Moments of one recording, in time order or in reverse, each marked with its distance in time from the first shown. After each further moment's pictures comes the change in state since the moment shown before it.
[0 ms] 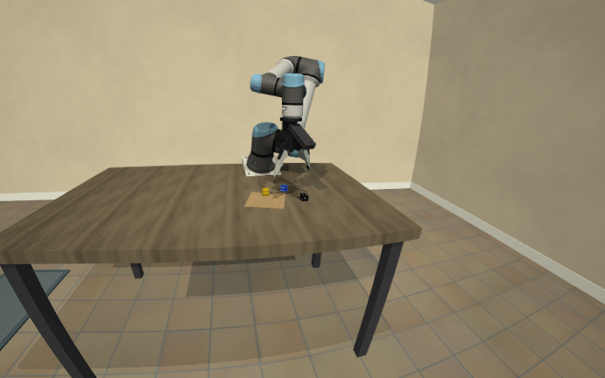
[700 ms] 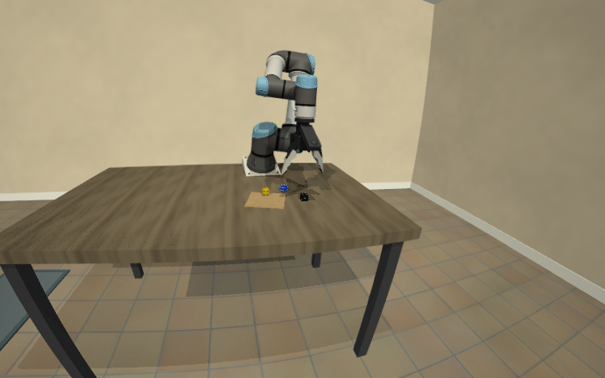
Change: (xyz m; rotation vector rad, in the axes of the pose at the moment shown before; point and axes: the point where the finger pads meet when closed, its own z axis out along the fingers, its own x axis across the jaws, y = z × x) arm -0.029 -0.022 0.002 0.003 0.019 0.335
